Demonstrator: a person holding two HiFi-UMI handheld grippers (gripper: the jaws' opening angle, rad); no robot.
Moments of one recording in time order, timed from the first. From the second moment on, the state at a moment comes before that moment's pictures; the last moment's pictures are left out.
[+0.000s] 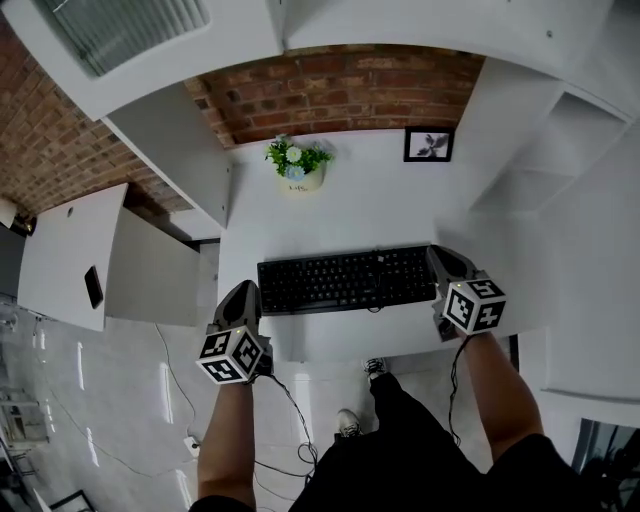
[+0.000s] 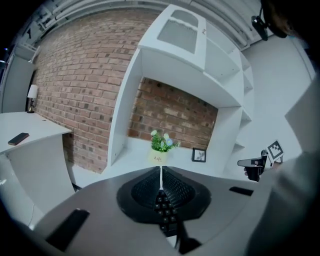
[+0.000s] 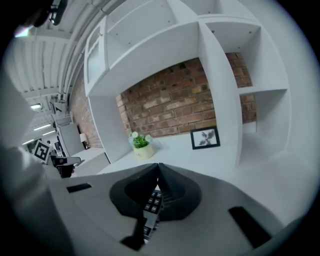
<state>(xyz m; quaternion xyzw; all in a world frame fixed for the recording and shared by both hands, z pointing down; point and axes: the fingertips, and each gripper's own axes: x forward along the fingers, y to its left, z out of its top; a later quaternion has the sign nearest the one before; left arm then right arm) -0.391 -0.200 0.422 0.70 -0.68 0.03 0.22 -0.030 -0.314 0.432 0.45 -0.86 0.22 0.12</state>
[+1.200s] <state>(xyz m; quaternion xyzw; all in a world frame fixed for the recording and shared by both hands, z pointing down) -0.247 0.032 0.293 0.79 -0.60 0.00 0.14 0.001 -0.039 0.282 0.42 -0.90 0.14 0.01</state>
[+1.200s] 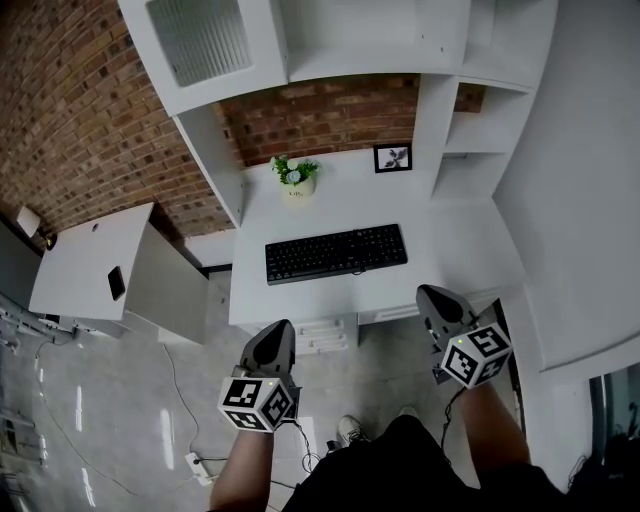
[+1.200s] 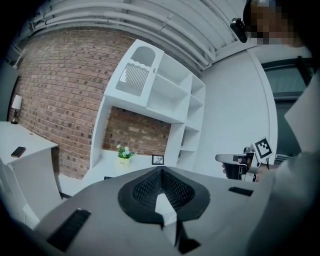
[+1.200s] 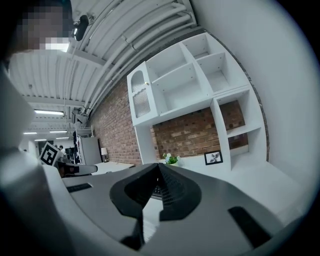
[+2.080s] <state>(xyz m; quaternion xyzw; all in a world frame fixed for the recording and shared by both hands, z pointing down) -0.091 0.175 0.297 0.74 -0.66 -0.01 0.15 0.109 0.086 0.282 0.31 -0.94 0.14 0.02</state>
